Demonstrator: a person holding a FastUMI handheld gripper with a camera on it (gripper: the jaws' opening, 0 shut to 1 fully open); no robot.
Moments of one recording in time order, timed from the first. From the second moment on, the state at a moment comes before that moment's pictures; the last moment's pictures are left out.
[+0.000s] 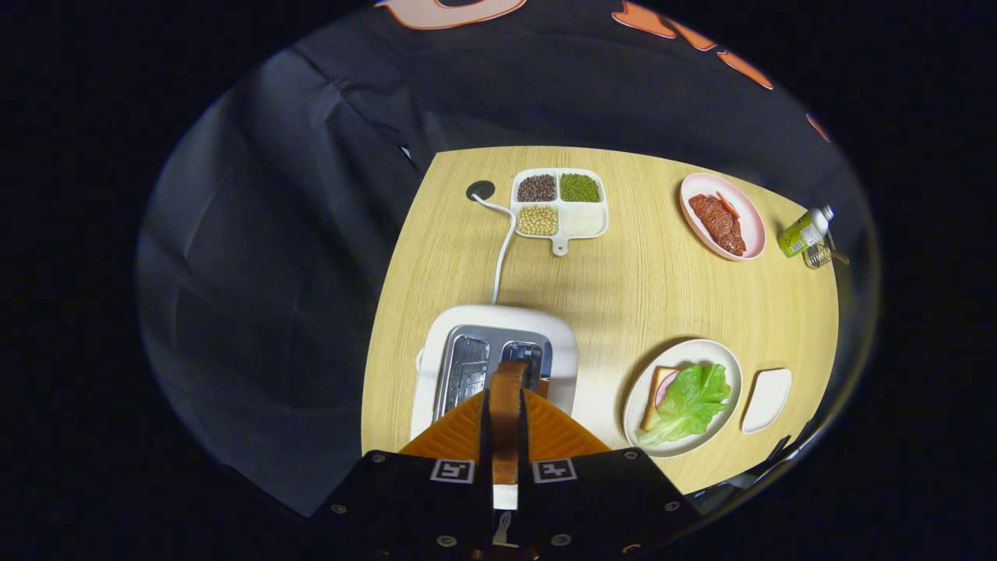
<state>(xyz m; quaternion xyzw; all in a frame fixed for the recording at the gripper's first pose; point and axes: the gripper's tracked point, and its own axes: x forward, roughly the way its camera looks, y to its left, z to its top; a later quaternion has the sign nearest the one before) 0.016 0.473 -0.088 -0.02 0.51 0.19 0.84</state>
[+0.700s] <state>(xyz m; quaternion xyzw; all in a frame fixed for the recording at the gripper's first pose) -0.001 0.419 -0.001 0.02 0.44 0.26 0.86</state>
